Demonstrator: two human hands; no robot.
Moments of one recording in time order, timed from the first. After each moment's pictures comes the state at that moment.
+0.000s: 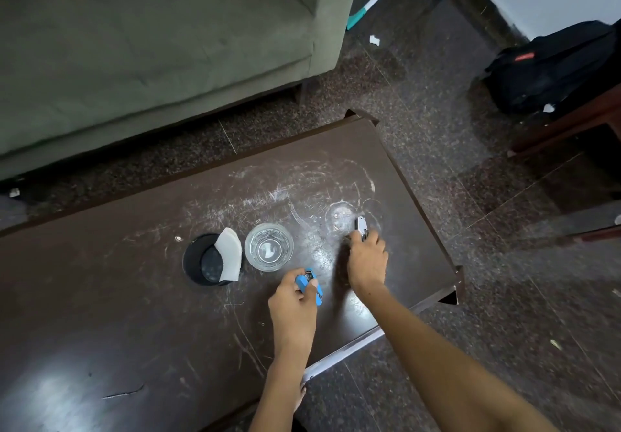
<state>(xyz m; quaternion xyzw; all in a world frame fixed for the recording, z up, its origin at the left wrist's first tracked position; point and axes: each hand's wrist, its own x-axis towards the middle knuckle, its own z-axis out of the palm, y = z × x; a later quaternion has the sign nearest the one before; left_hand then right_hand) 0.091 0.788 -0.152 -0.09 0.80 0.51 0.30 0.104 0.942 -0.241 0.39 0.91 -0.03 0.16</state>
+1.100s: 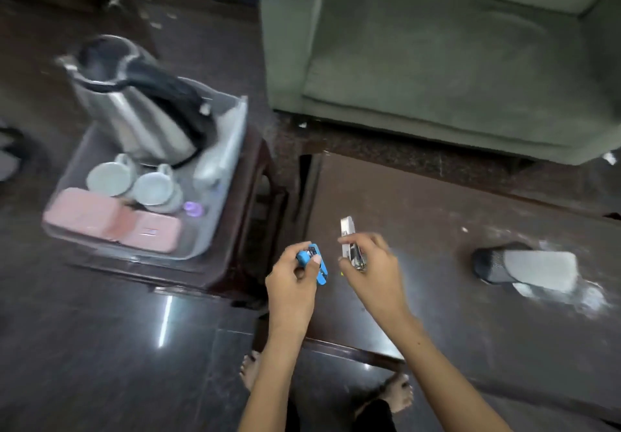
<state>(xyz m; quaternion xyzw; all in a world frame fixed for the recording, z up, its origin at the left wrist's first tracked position) 0.062 0.265 -0.078 -0.29 0.72 0.63 0.07 0.034 0.396 -0.082 0.07 0.92 -0.37 0.11</state>
